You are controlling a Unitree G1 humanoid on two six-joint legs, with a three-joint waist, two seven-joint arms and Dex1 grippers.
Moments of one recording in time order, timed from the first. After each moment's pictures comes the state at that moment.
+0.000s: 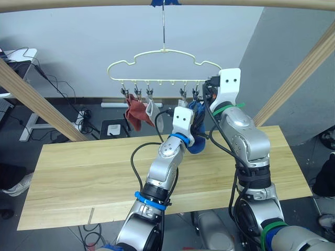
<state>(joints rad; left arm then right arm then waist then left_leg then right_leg) -0.54 -0.17 -0.15 0.26 -0.16 0.14 -0.24 -0.73 -0.01 -0.03 -0.13 0.14 0.73 0.01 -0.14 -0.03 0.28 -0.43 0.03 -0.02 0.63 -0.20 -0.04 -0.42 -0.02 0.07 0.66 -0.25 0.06</state>
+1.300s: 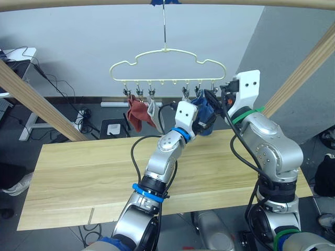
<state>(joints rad) -0.60 -0.09 -0.17 0.23 -0.19 0.17 -0.38 -0.61 -0.20 -0.07 -0.44 0.30 0.91 0.18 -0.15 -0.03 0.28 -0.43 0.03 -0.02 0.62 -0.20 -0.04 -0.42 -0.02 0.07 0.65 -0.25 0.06</state>
